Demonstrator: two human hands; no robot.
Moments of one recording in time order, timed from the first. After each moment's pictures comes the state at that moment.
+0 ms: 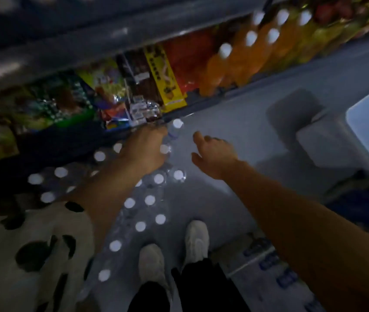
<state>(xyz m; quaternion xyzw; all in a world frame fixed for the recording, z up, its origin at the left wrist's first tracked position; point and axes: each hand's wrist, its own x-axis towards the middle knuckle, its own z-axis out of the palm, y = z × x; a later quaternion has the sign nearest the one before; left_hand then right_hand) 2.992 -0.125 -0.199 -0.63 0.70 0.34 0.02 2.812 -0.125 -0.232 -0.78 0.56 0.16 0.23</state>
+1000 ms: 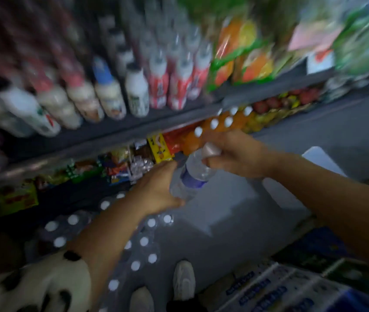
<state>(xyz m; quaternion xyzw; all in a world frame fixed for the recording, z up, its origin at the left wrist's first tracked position) 2.975 -0.132 -0.047 -0.55 0.70 0.44 -0.10 2.774 -0.191 0.031 -0.85 0.44 -0.04 0.28</state>
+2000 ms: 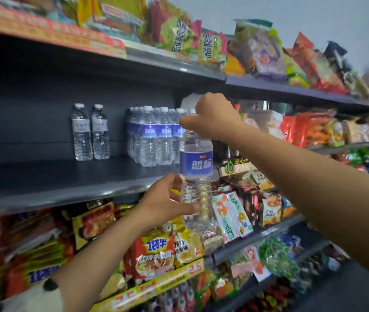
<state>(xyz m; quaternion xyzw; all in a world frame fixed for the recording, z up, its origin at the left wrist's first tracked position) 3.001 -0.072 0.596 -0.40 0.75 0.29 -0.44 2.859 -0.057 0.755 -0.72 0.55 -0.39 -0.15</state>
